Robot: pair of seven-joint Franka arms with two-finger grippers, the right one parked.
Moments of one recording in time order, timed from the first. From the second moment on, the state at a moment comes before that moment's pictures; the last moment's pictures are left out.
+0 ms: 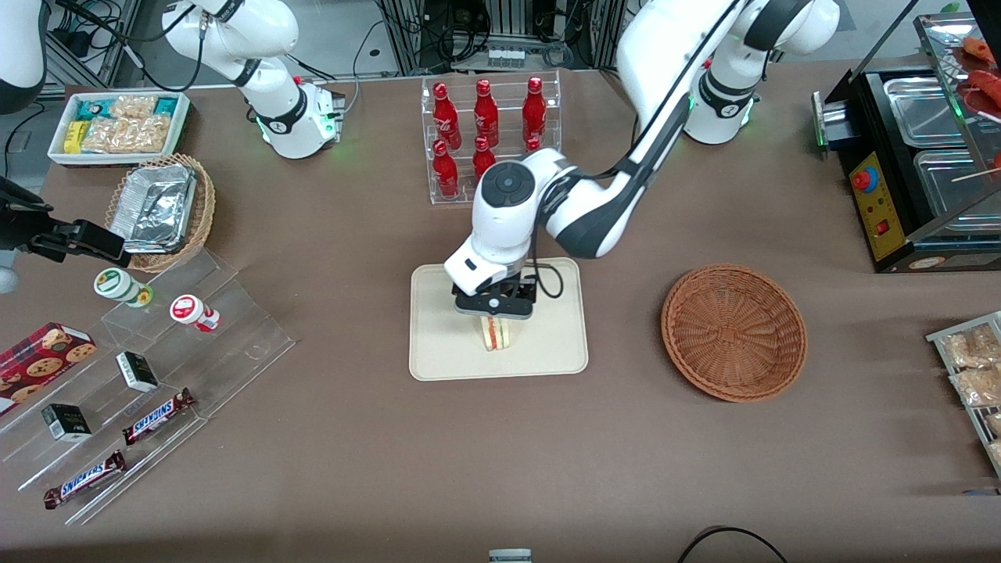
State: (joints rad) arm -0.68 0.61 -0.12 -1.44 0.10 2.20 -0.78
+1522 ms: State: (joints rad) arm -0.06 0.05 -0.11 -1.62 0.03 1.65 -0.17
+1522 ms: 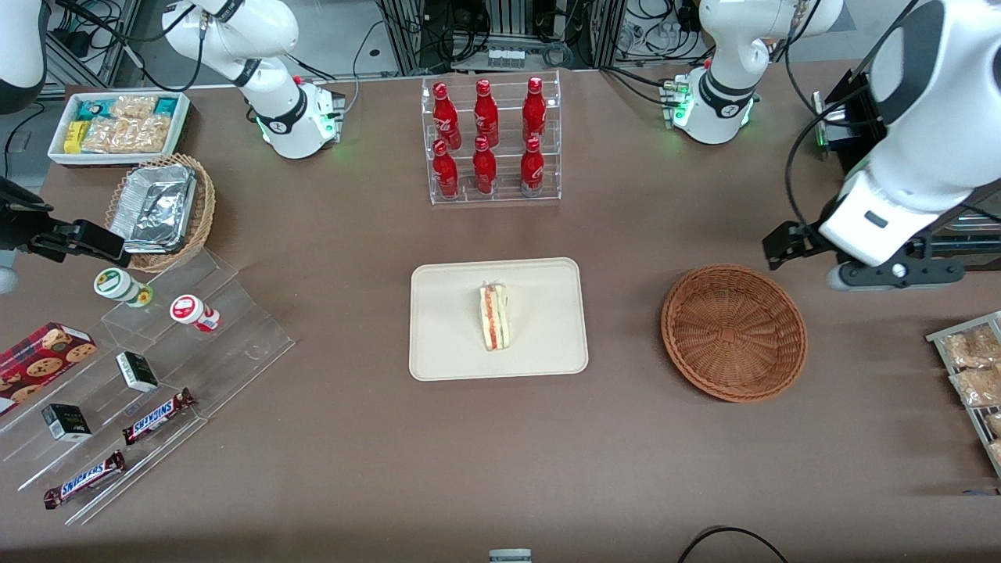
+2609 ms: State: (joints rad) arm -0.01 -0.02 -0.05 -1.65 0.02 1.65 -0.14
